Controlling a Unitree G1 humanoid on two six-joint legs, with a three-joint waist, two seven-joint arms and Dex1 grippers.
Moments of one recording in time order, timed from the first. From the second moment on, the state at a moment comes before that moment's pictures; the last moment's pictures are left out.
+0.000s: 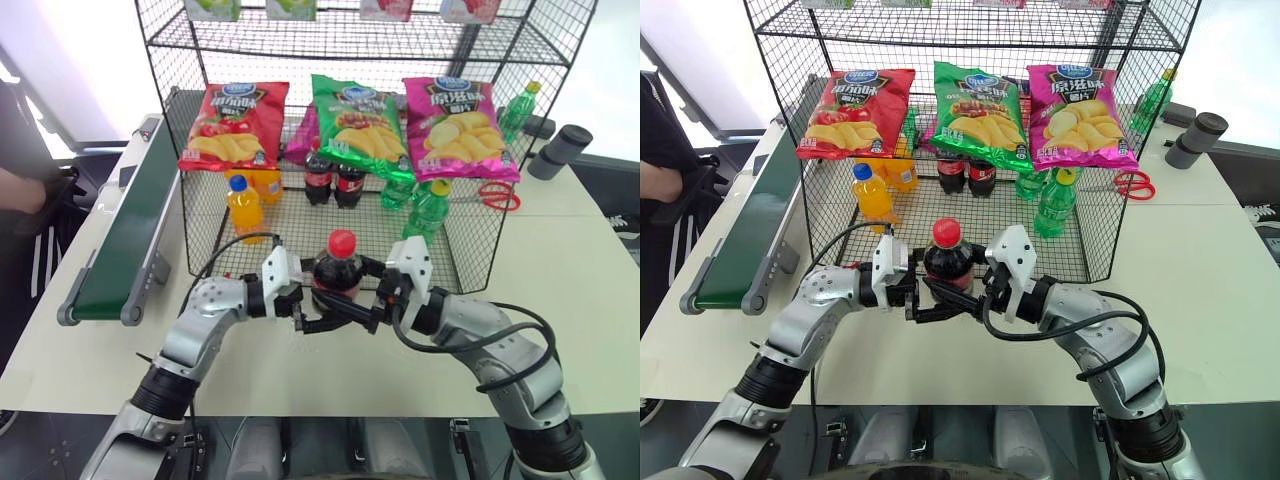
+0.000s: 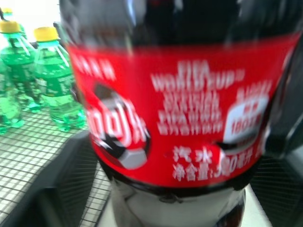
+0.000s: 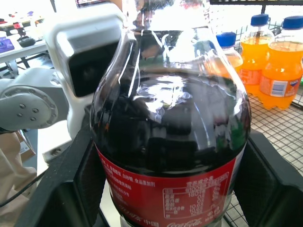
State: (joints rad) left arm -0.32 0.39 -0.24 -0.07 -0.35 0.12 -1.04; right arm -0.16 -0.42 0.15 -0.55 0.52 0.56 0.62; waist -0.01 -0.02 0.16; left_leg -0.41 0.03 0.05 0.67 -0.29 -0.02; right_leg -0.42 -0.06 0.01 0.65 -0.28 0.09
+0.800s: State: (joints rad) left arm 0.04 0.39 0.05 -0.14 -0.32 0.01 -0.71; right arm -0.55 -0.08 0.06 0.54 0.14 -0.11 0.33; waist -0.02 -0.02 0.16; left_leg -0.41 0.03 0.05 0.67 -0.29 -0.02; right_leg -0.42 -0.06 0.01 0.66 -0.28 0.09
